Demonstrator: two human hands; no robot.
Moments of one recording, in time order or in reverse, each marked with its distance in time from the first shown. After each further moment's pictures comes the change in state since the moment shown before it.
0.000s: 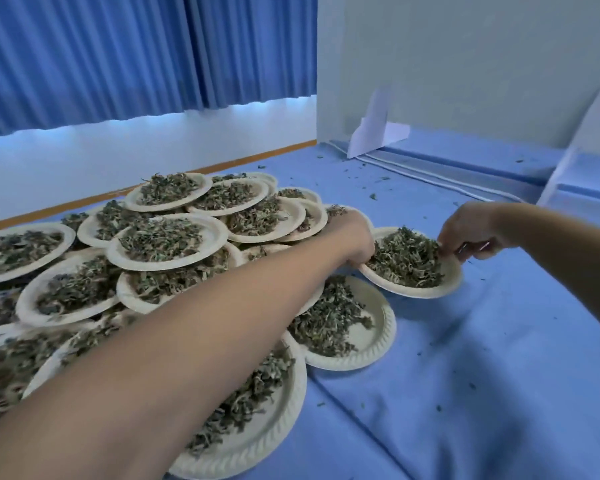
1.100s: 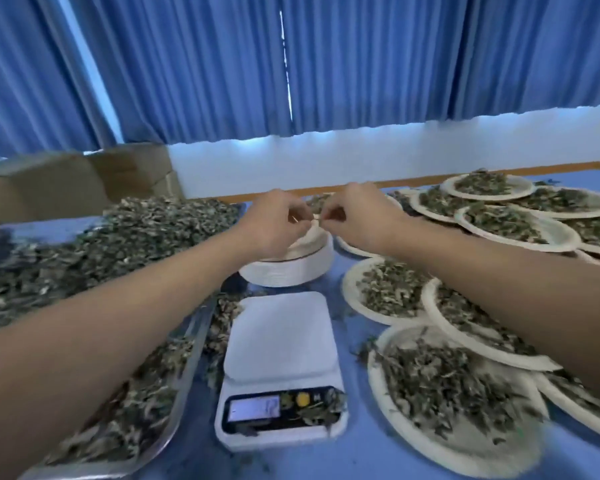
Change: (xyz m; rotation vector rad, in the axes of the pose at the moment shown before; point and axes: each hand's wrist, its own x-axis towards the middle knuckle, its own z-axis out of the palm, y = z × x) left_hand -0.386 -0.362 -0.199 0.095 0.658 -0.272; right_hand -0.285 -0.409 0.313 -0.115 0.120 -1.626
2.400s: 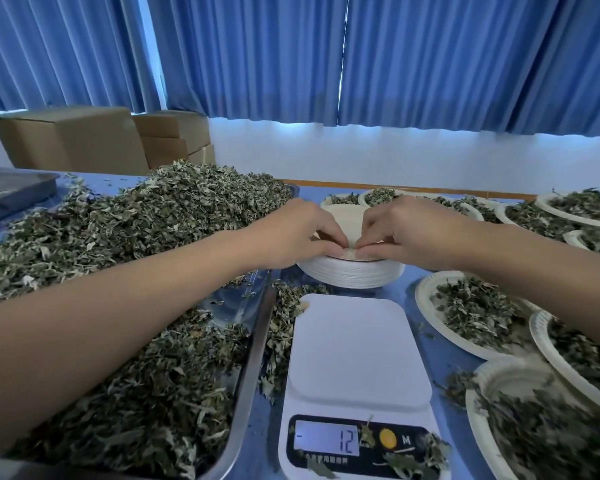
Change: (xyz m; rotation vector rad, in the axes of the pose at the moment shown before) left_hand -0.020 -0.100 -0.010 -0.027 -0.147 0.239; right_hand 0.032 -0.024 0.031 -0.155 -0.326 -0.398
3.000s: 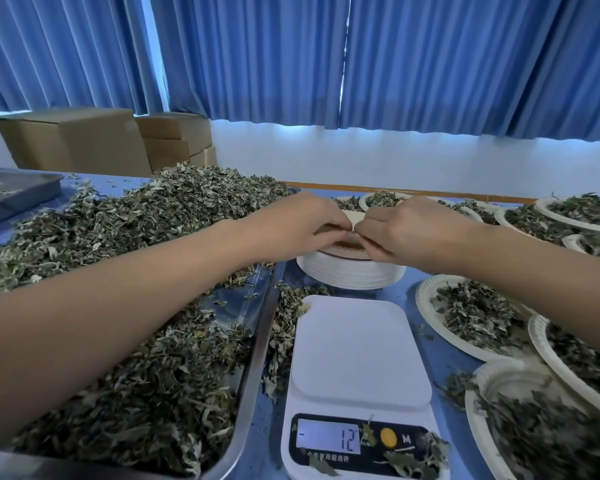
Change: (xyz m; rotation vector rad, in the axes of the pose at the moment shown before) left_hand 0.001 0.014 -0.017 0.240 -0.019 0.114; right_hand -0.003 -0.010 -0.001 -0.513 0.216 -0.161
